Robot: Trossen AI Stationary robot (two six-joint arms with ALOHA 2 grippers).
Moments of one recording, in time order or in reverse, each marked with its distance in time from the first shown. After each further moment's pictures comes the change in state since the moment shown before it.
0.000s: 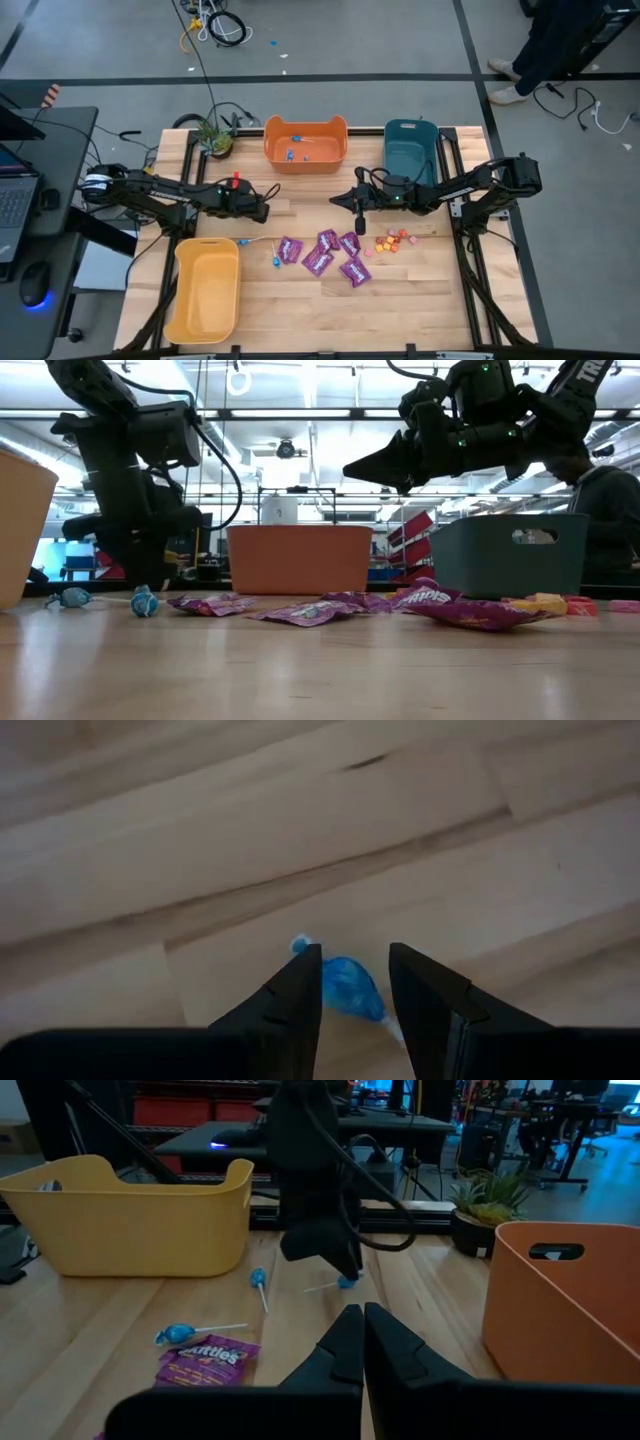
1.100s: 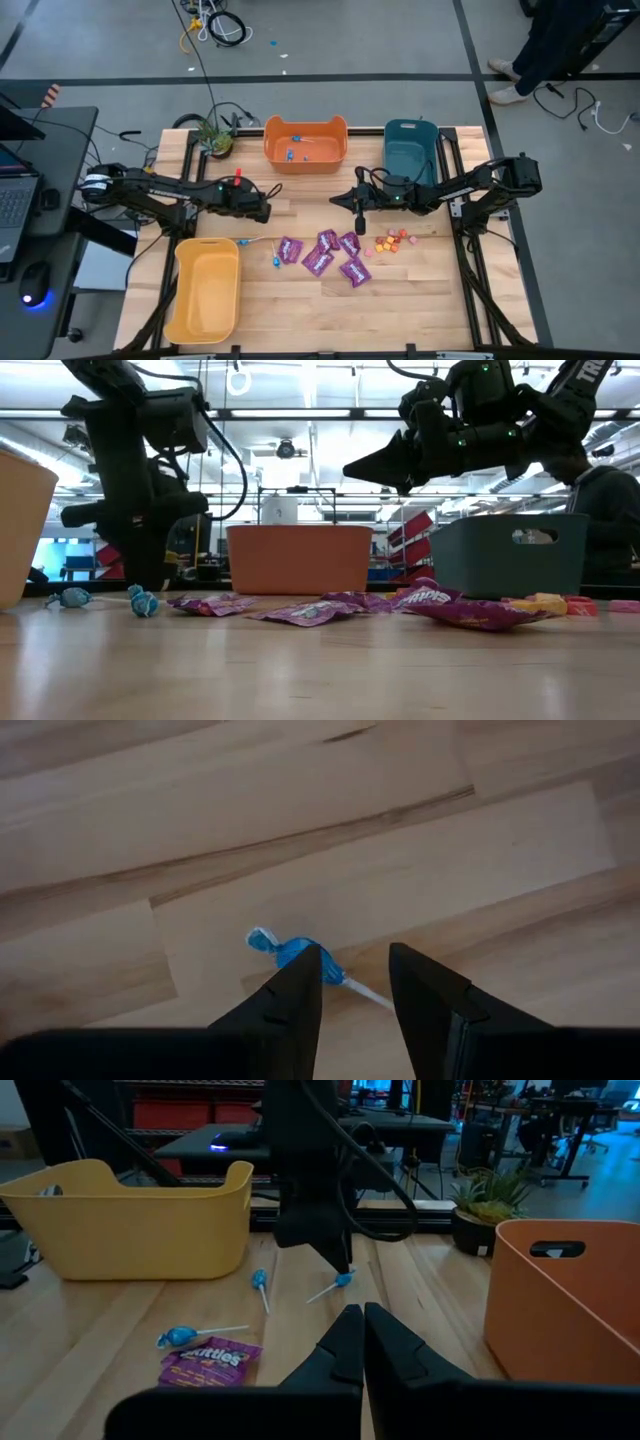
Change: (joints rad) left arm -0.003 0.000 0.086 -0.115 0.089 -0.072; right arm 0.000 0.000 0.000 0.001 0.000 0.015
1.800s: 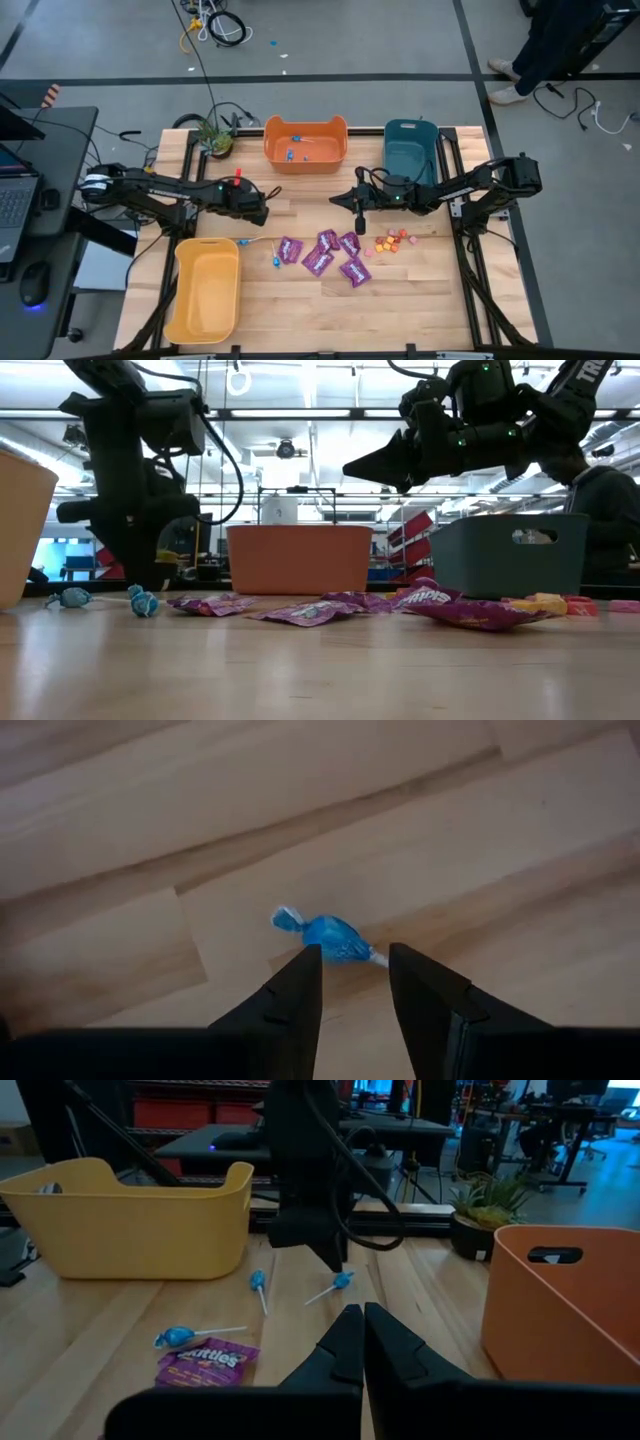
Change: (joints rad) left arm 0.003 0.000 0.011 -0.059 0.017 0.060; right arm 0.000 0.000 0.000 0.006 0.000 -0.017
